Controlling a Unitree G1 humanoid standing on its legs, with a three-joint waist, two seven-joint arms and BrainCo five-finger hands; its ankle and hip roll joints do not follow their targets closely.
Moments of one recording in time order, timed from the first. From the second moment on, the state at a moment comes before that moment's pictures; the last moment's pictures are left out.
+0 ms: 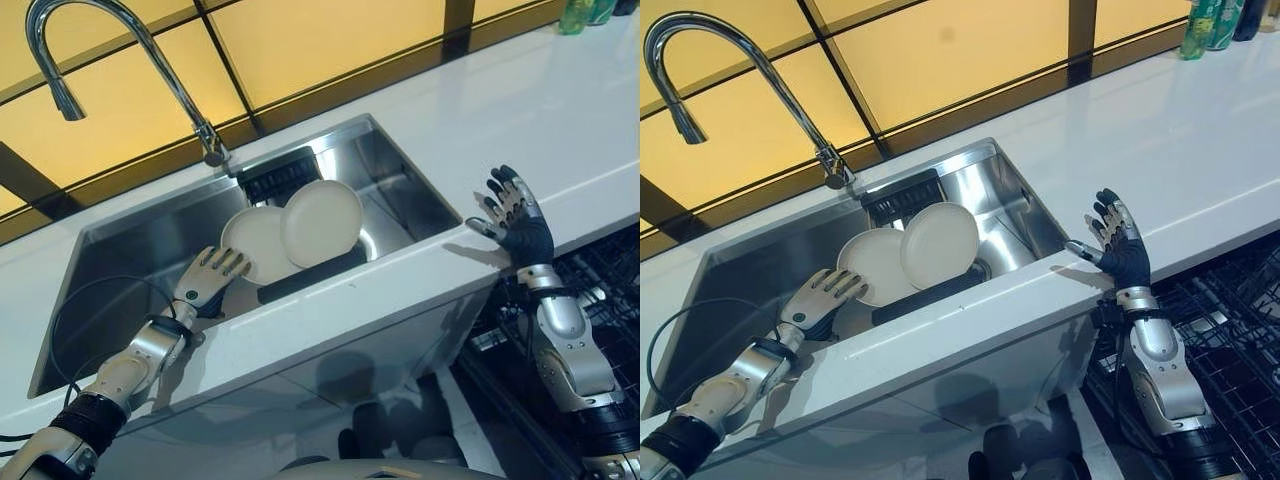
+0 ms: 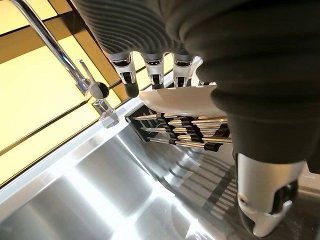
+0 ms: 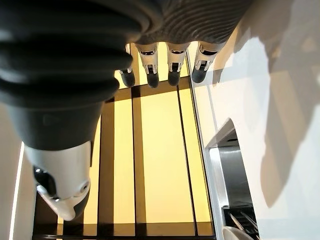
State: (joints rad) left arm -0.14 0.83 -0.46 0.28 1.09 0.01 0.35; right arm -0.05 -0.61 0.03 -0.12 0.50 -0.19 -0.12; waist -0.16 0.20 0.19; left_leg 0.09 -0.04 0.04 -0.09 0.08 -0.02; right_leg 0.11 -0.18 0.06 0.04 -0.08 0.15
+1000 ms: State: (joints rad) left arm -0.20 0.70 -0.48 0.35 1.21 0.15 0.48; right arm -0.01 -0.64 -0.07 -0.19 0.47 -0.14 -0.02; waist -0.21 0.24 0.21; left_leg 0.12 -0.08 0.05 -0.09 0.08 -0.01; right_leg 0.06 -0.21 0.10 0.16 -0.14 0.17
